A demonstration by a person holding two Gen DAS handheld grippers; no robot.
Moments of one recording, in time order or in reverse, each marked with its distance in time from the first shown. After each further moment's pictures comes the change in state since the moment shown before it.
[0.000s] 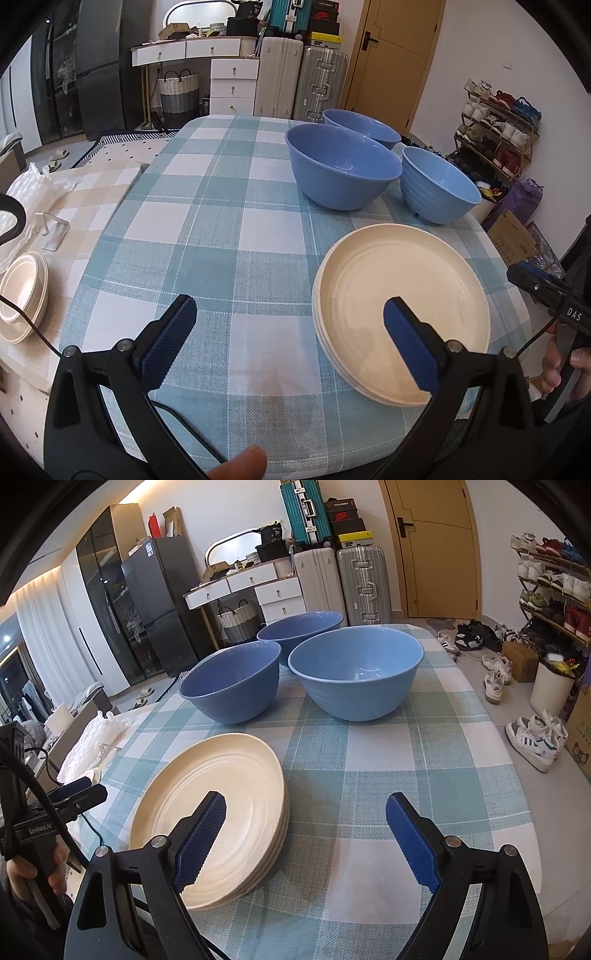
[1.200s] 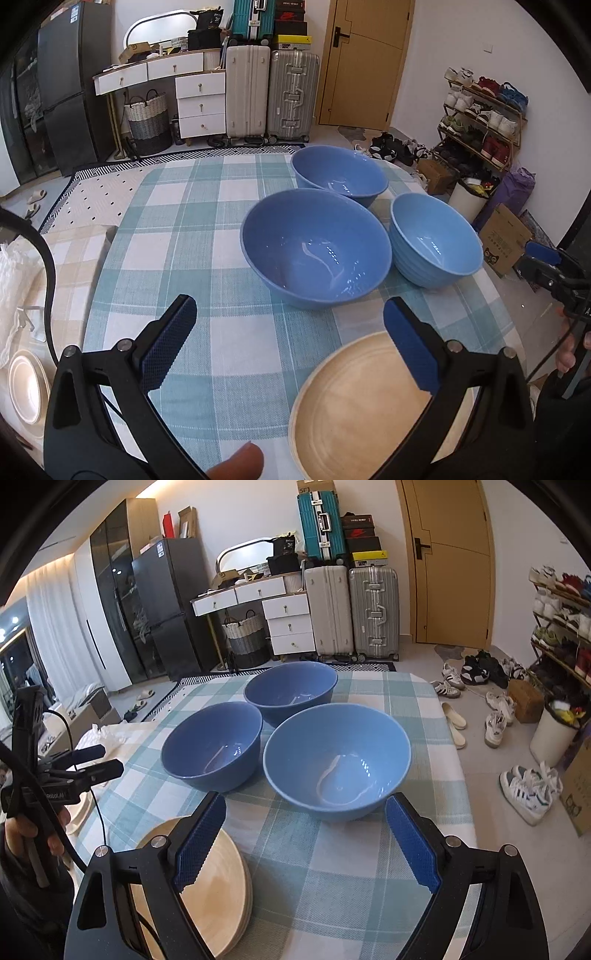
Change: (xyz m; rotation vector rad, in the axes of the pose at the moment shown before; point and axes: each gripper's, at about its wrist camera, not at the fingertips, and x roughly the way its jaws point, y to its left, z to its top) left arm 0.054 -0.044 0.147 0.122 0.006 -0.038; right arm 0.006 -0.029 0.117 -0.095 -0.035 -0.012
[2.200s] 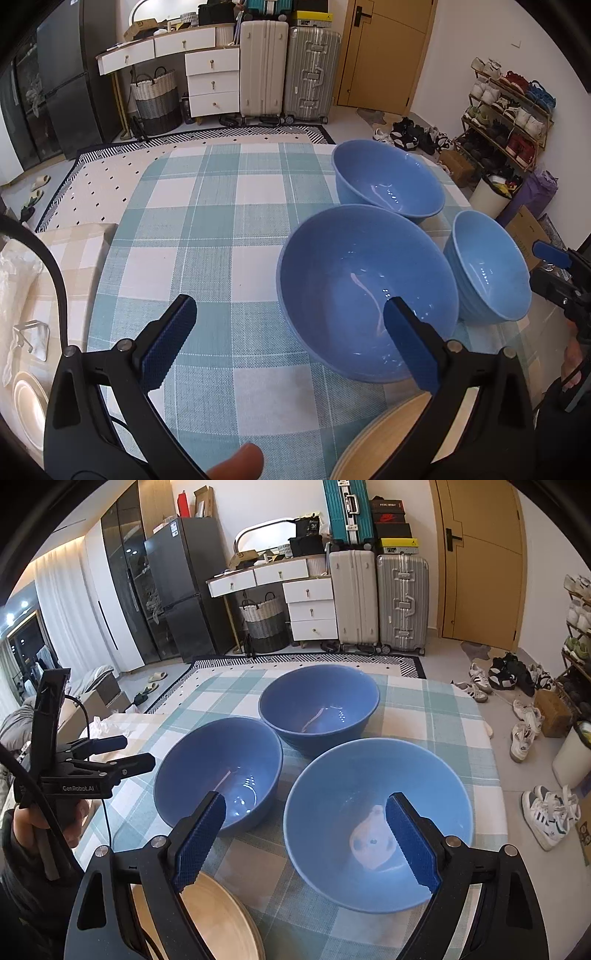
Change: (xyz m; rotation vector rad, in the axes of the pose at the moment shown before) left arm 0.093 0.045 0.056 -0.035 0.103 0.040; right arm 0.099 0.029 0.065 -0.039 0.082 0.083
